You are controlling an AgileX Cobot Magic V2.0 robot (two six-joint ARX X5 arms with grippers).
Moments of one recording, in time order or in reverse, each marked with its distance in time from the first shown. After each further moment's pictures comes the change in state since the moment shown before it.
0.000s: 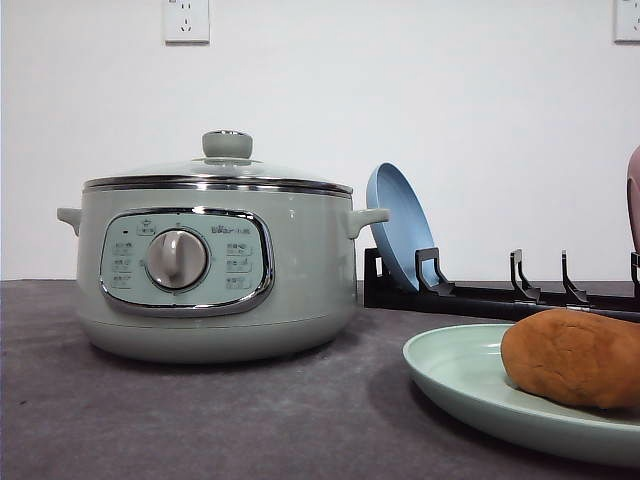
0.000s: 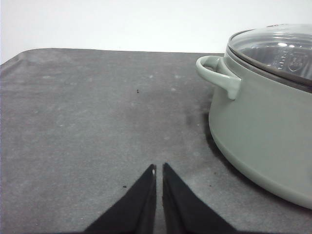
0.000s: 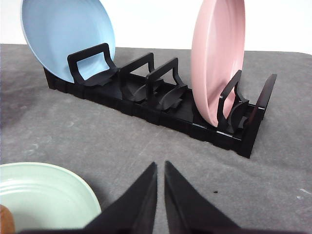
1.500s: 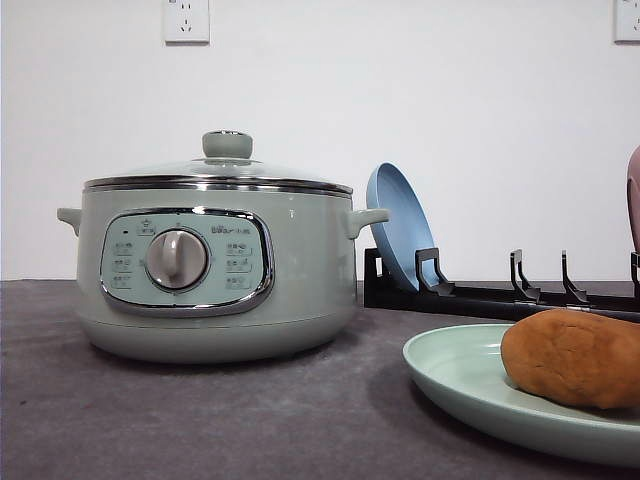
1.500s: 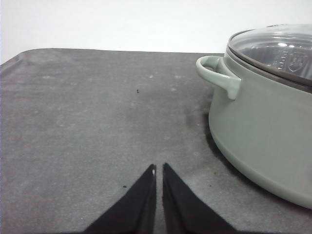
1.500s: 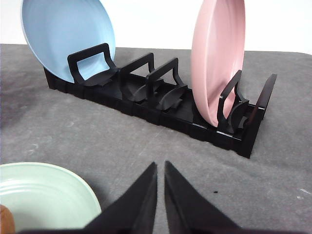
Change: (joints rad) left_arx 0.000 0.000 0.000 0.000 0.000 0.000; right_arx 0.000 0.000 0.000 0.000 0.000 0.000
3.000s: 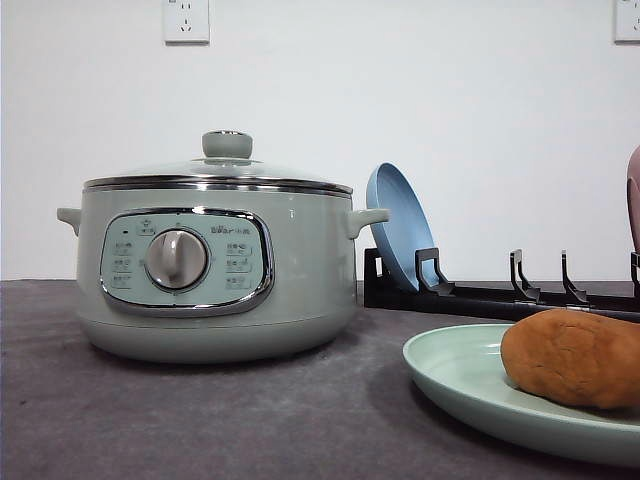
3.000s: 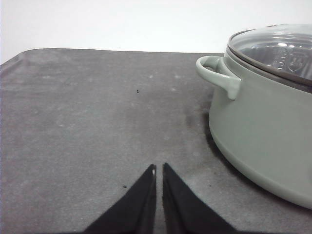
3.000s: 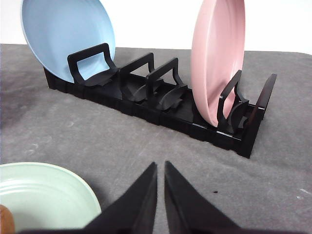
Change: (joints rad) left_arx 0.000 0.000 0.000 0.000 0.000 0.000; right_arx 0.000 0.000 0.000 0.000 0.000 0.000
